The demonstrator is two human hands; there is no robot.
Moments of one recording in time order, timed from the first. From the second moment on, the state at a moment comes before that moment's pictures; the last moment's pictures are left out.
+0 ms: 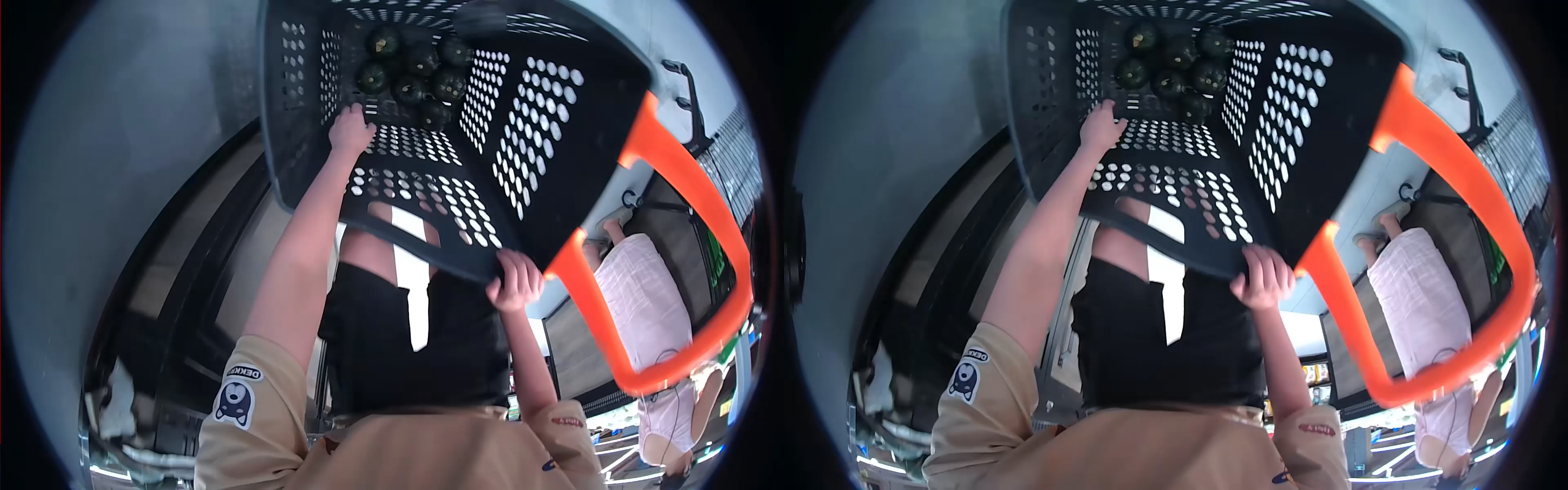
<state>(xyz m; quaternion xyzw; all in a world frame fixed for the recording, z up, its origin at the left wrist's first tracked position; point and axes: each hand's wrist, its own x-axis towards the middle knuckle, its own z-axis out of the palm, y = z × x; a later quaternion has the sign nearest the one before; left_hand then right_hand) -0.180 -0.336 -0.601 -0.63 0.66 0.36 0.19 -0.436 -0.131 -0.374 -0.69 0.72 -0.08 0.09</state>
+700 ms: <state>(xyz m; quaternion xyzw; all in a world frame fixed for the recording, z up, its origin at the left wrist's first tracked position) -0.213 -0.354 -0.737 -0.77 0.53 0.32 0.14 -0.428 -0.130 -0.384 -0.68 0.73 -0.08 0.04</state>
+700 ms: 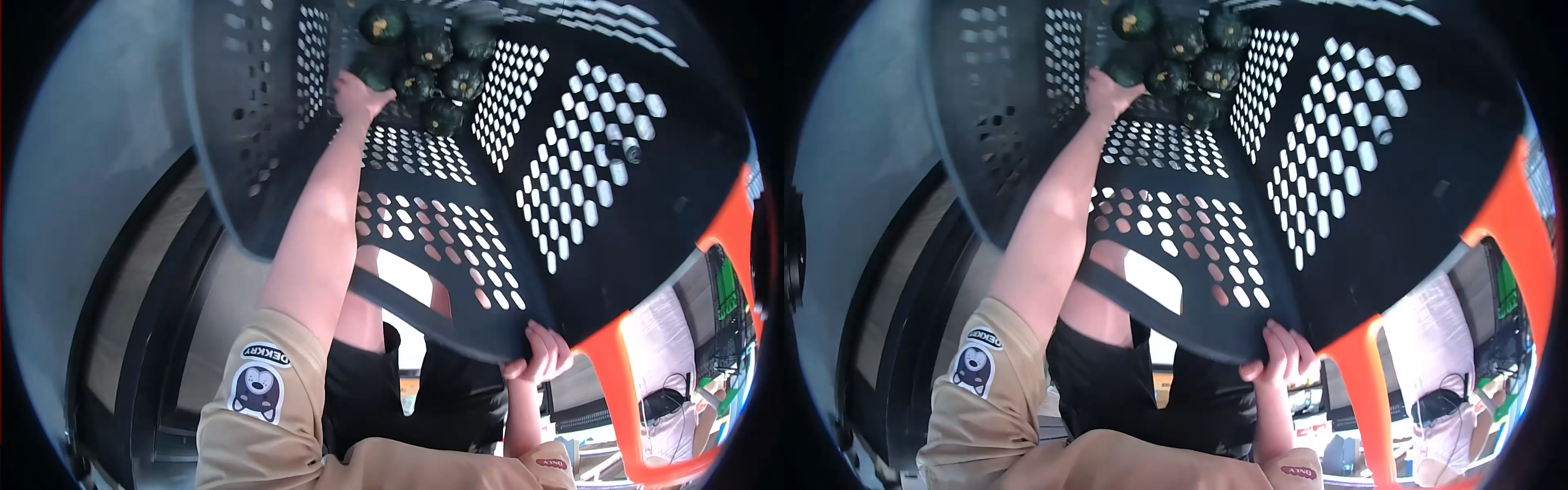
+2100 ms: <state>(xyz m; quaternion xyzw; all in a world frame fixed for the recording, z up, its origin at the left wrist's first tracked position) -0.028 -0.016 -0.022 -0.32 0.06 0.69 -0.65 -0.132 -0.187 0.000 -0.63 0.18 0.05 0.75</state>
